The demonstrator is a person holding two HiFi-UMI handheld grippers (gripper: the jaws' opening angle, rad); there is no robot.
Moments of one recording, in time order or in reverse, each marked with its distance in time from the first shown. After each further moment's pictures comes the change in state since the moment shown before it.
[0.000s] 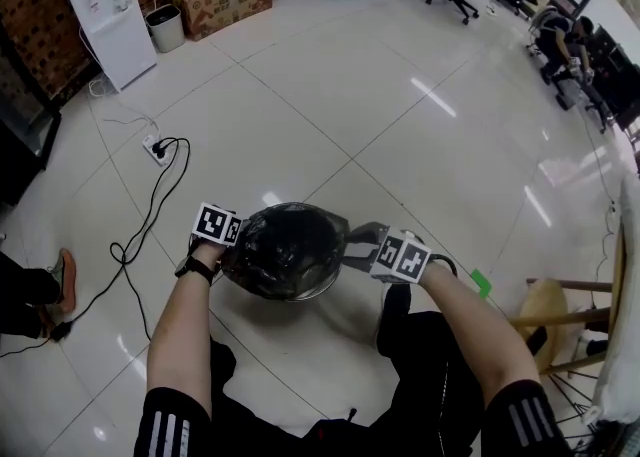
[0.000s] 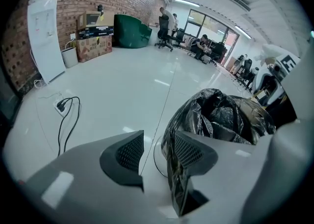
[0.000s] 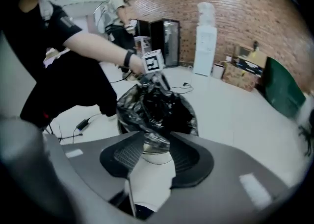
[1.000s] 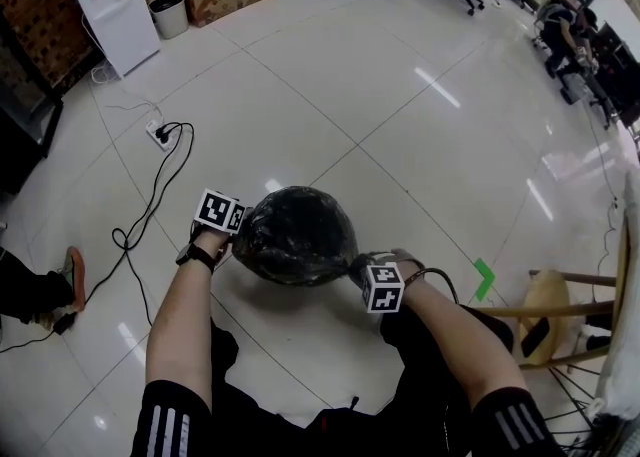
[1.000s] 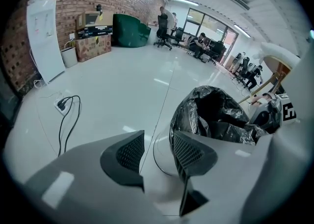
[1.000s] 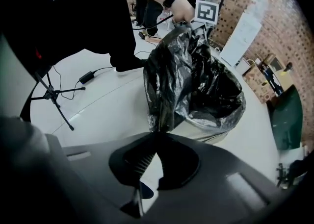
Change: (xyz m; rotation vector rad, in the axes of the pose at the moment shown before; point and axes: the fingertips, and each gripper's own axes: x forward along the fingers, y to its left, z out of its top) left arm -0.005 -0.005 -0.009 0.010 0.008 -0.004; right arm 0.064 0.079 -0.096 -0.295 0.363 0.007
